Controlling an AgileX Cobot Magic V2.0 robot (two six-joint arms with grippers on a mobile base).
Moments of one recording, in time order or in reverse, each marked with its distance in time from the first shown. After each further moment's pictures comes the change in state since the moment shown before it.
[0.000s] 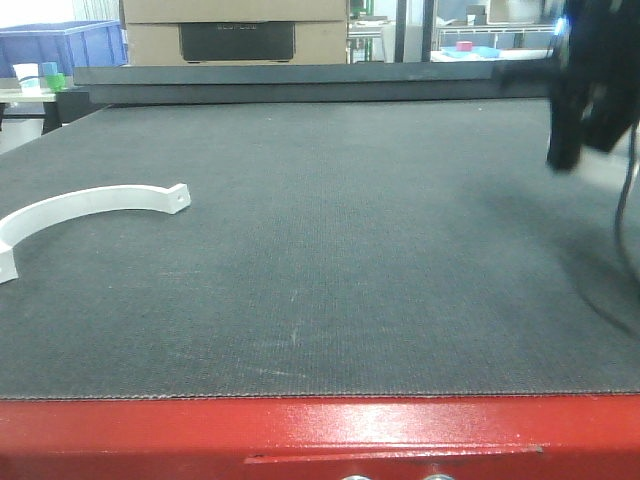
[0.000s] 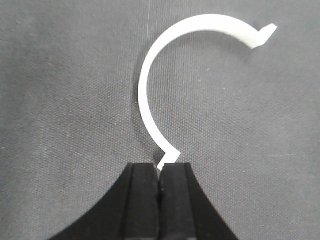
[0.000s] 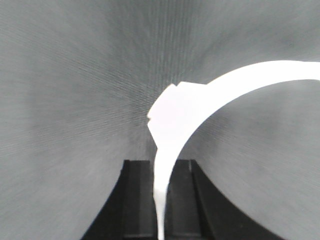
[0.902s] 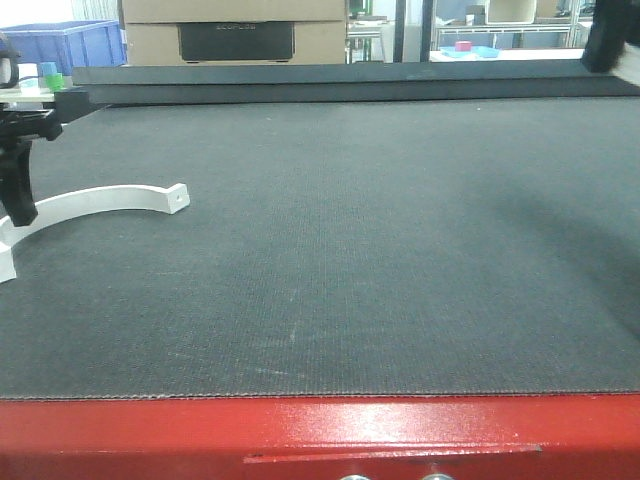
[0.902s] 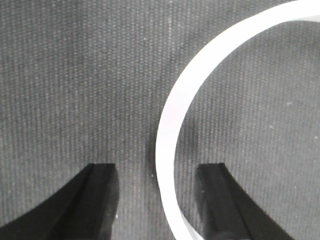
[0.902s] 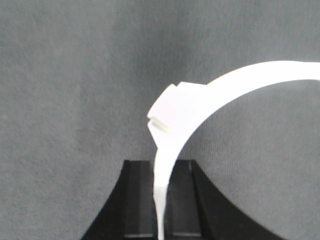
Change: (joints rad) left arm 0.000 0.440 -0.155 0.010 -0.059 0.072; right arm 0.000 -0.203 0.046 0.000 0.025 -0.021
